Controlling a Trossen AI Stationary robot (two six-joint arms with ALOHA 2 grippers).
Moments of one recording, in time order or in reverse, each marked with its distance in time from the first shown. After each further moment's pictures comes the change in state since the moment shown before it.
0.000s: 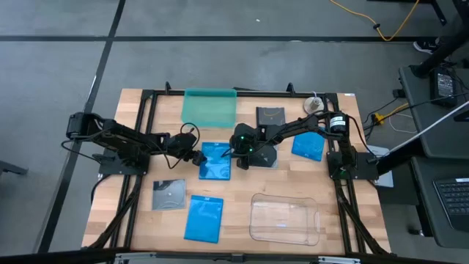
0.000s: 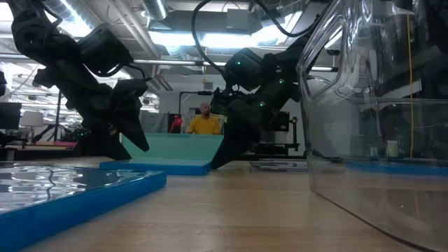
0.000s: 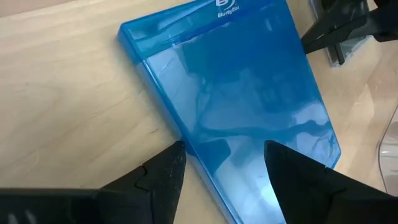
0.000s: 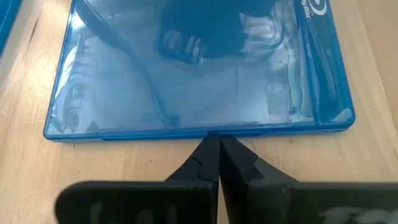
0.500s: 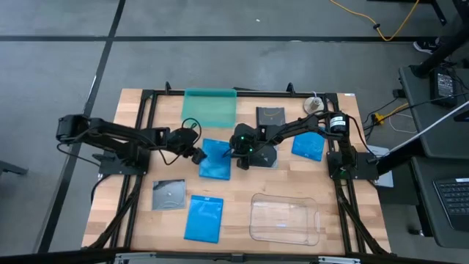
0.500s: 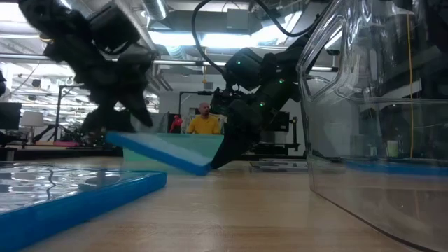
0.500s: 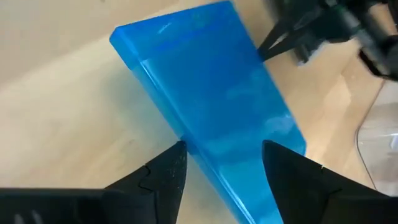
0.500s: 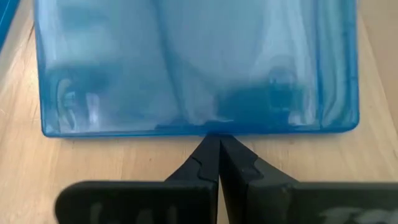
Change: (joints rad) left arm 0.000 -0.141 0.168 -0.342 0.012 0.125; right arm 0.000 0.000 -0.001 0.006 0.004 -0.008
